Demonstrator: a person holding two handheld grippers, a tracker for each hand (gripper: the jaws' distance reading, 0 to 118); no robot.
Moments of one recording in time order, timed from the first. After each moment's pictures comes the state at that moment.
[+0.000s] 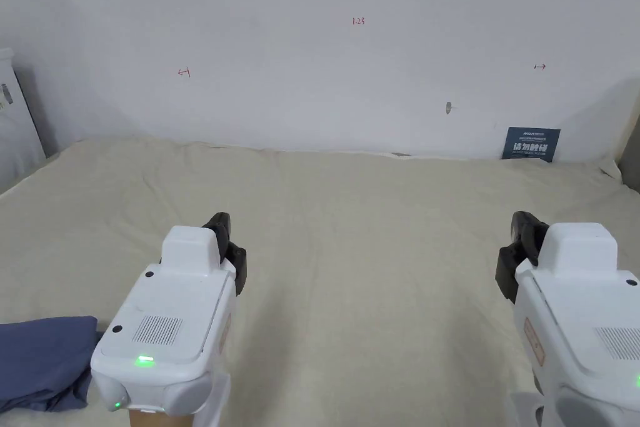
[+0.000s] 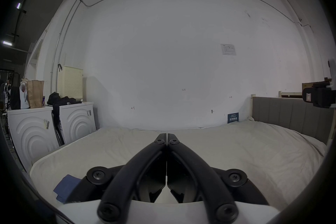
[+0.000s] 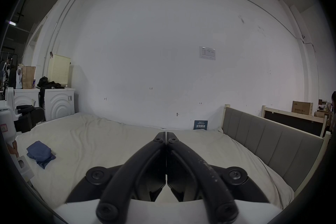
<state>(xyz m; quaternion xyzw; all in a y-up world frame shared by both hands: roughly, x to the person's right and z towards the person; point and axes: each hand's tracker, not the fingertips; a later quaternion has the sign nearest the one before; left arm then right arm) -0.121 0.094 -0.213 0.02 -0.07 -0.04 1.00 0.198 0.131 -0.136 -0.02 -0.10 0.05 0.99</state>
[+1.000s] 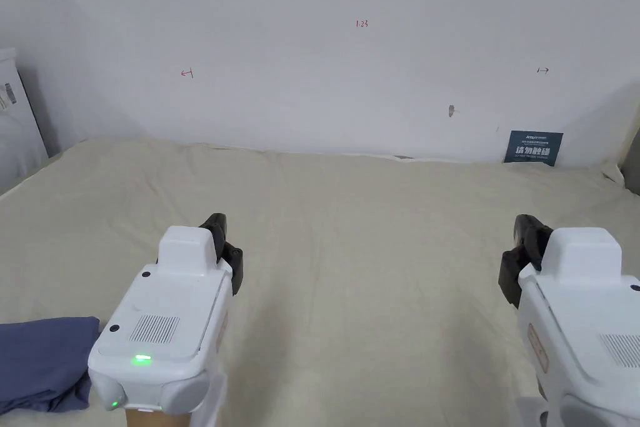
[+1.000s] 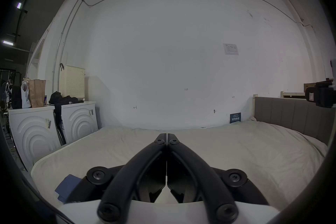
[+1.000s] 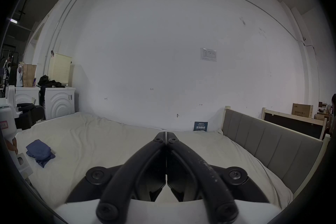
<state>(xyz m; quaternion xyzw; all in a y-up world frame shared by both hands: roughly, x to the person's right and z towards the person) -0.130 0.095 -0.218 0.02 -0.06 -0.03 1.00 0.194 0.133 -0.136 -0.02 -0.10 0.06 0.99</state>
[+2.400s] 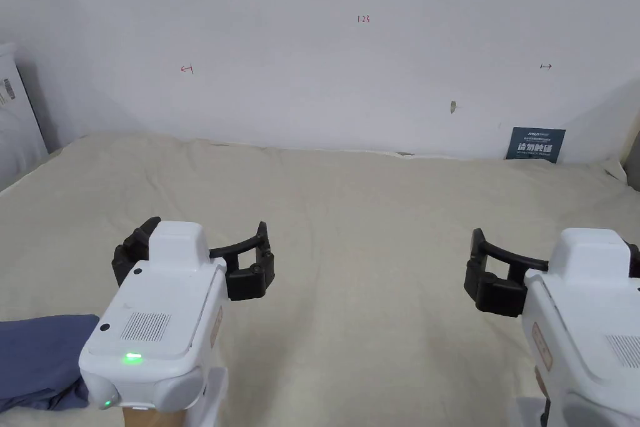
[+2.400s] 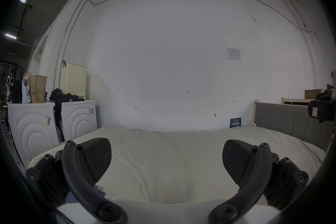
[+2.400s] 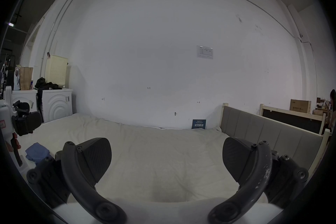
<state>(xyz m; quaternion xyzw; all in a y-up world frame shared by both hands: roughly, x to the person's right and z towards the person) -0.133 0.097 -0.221 0.02 -0.06 -0.01 1.00 0.195 0.132 -0.141 -0.02 -0.11 0.04 0.99</state>
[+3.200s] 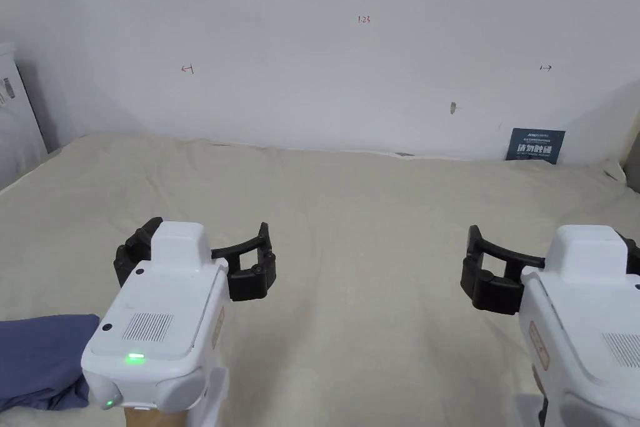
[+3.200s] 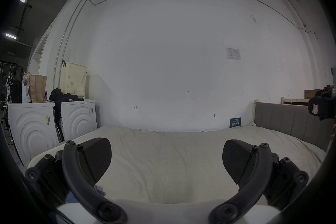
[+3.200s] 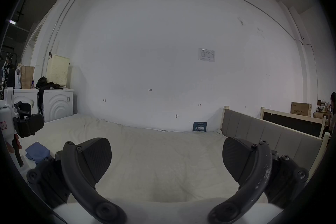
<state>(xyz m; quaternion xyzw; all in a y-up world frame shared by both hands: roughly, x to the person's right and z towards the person) -0.134 0.096 -0.221 0.02 -0.06 -0.01 1.00 0.192 0.135 -0.139 -0.01 -0.10 0.05 0.99</state>
